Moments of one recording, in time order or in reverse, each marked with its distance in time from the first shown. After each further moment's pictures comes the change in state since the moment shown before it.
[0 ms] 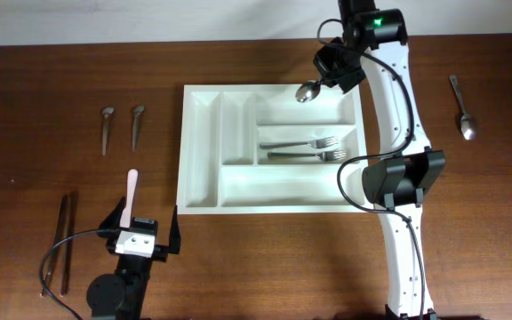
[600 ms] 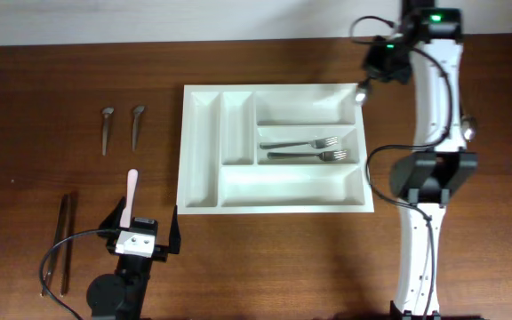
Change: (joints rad) left arm 0.000 0.000 0.000 0.000 0.000 0.000; right arm -0.171 0.000 0.000 0.011 -0.014 -0.687
